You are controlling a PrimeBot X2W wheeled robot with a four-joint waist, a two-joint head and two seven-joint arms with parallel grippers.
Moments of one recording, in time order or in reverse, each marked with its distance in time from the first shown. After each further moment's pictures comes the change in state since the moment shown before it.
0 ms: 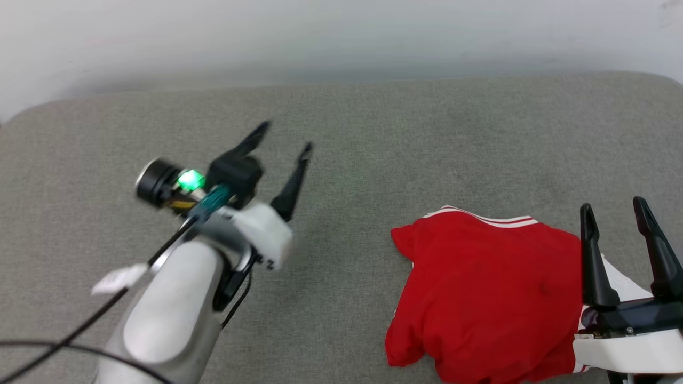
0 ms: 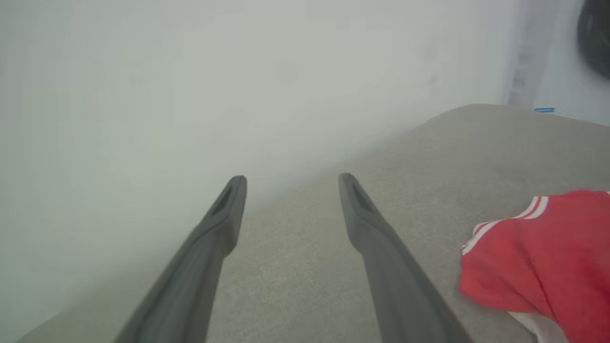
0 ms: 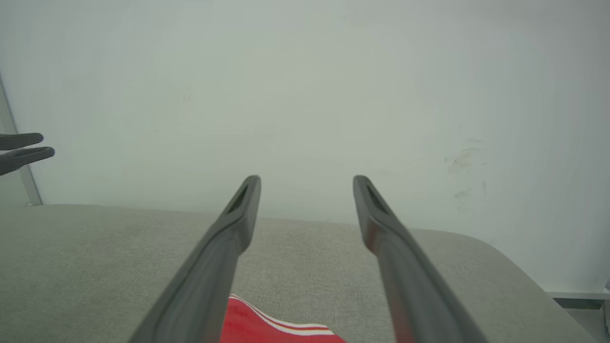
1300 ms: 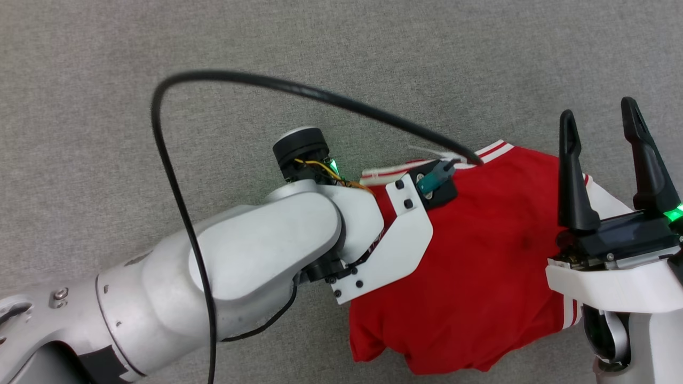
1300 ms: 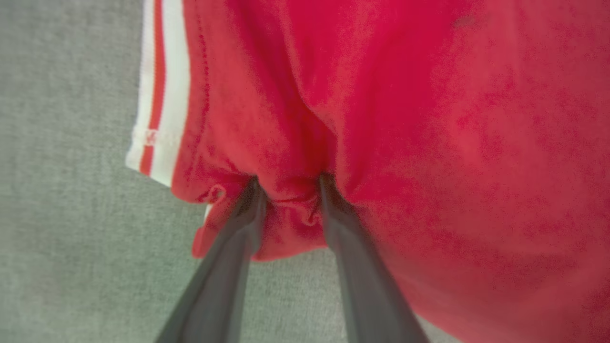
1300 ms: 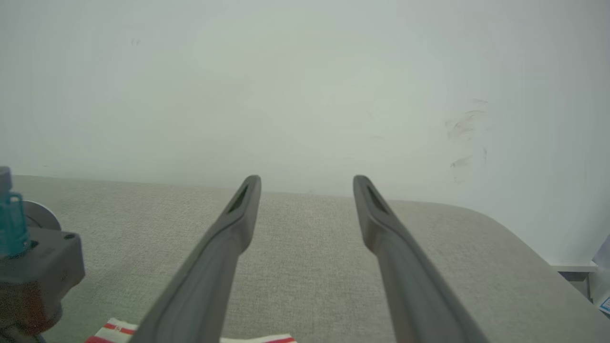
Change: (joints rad) left arm -0.670 0.156 -0.945 -0.120 -0.669 0.000 1.156; right arm -0.255 0.053 0.076 -0.021 -0.043 0.000 0.000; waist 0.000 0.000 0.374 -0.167
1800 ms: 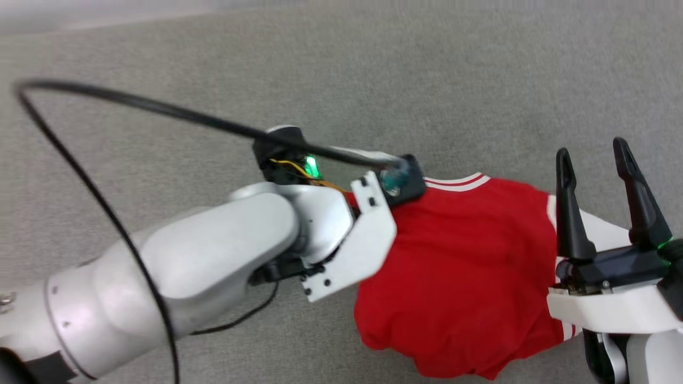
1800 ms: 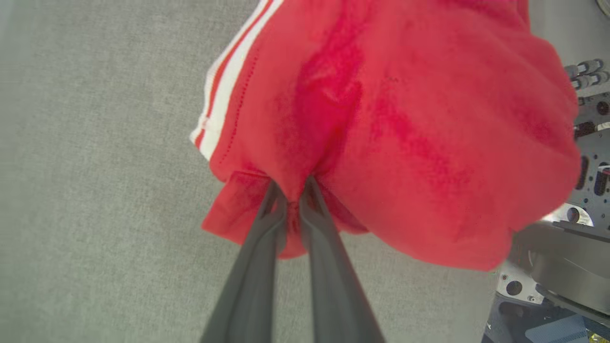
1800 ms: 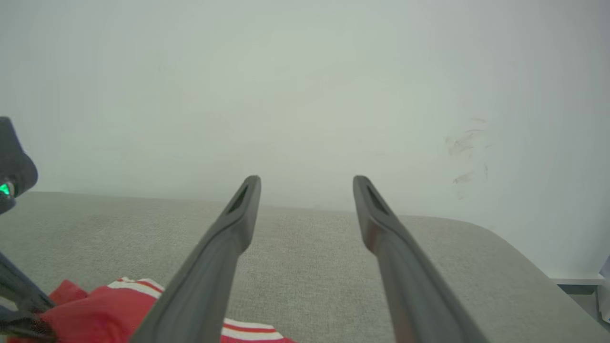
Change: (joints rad) left arm -0.005 0.102 -0.025 -0.081 -0.044 -0.001 -0.283; right arm 0.079 0.004 -0.018 0.025 -0.013 0.000 0.000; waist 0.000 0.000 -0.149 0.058
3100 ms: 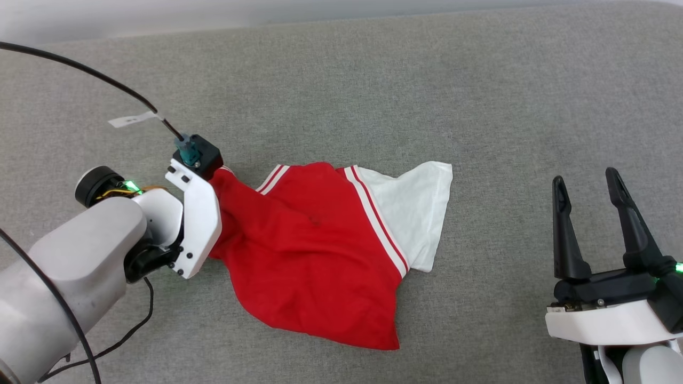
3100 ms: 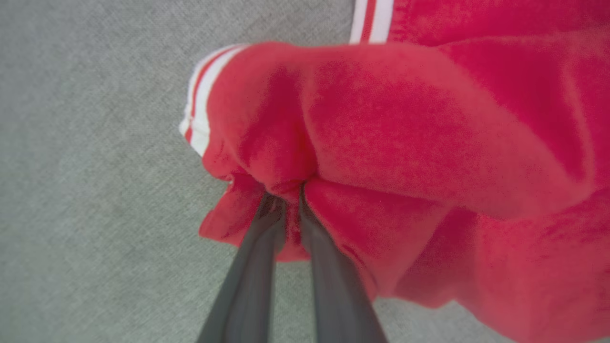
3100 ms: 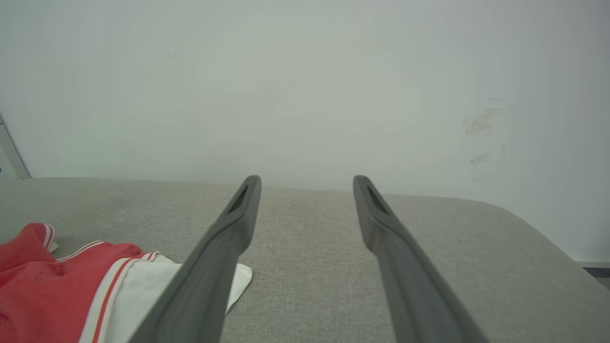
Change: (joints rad) left arm 0.139 0.207 0.008 0.467 -0.175 0.000 -0.288; right arm 0.073 0.000 -0.010 0.035 0.000 0.000 0.000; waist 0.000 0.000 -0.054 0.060
